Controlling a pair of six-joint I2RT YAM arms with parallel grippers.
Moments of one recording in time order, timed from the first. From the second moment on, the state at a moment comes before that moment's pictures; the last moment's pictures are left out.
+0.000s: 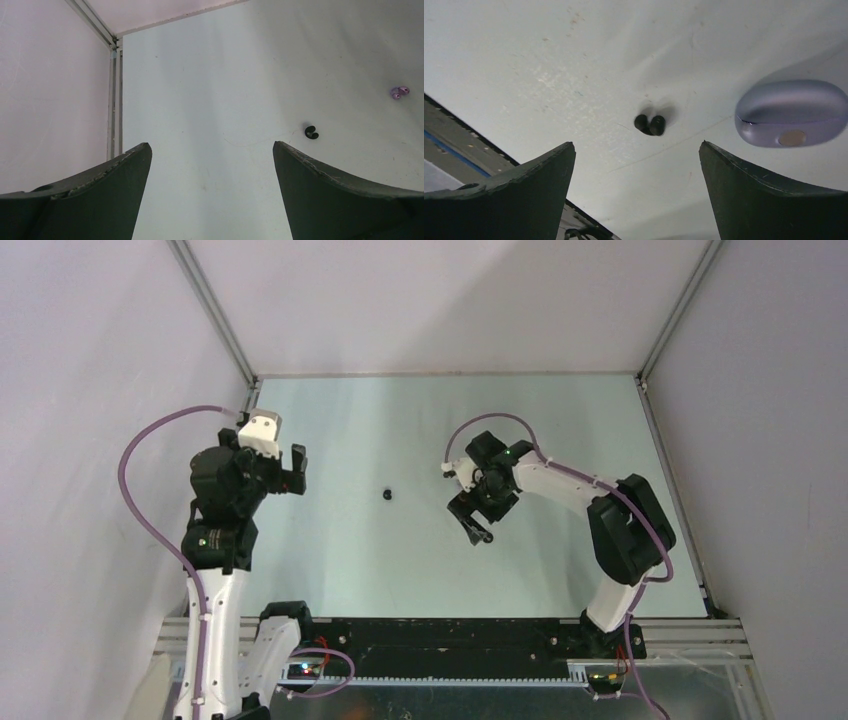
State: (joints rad) left arm 0.07 0.73 0.98 -0.54 0.18 0.24; right arm 0.62 1.76 1.24 -0.82 -0.27 -0.21
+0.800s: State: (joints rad) left arm 0.07 0.73 0.98 -0.54 0.18 0.24; right arm 0.47 1.83 1.22 -0.80 -0.18 -0.21
